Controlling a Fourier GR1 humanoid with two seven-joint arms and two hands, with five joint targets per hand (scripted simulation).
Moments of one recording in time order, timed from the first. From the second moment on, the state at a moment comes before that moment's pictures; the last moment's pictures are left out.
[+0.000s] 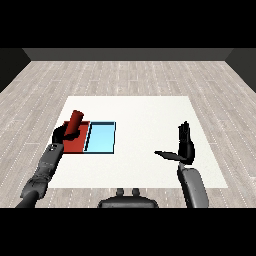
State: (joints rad) left arm -0.63 0.49 -0.01 -0.41 0.04 0.38 -0.17; right arm -0.02 -0.19 0.07 -1.76 -0.10 -0.24 -0.27
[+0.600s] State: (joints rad) left arm -0.71 0.47 -0.05 -0.12 -0.05 0.25 -0.21; right arm -0.06 -0.18 0.06 -1.64 -0.05 -0.25 -0.33
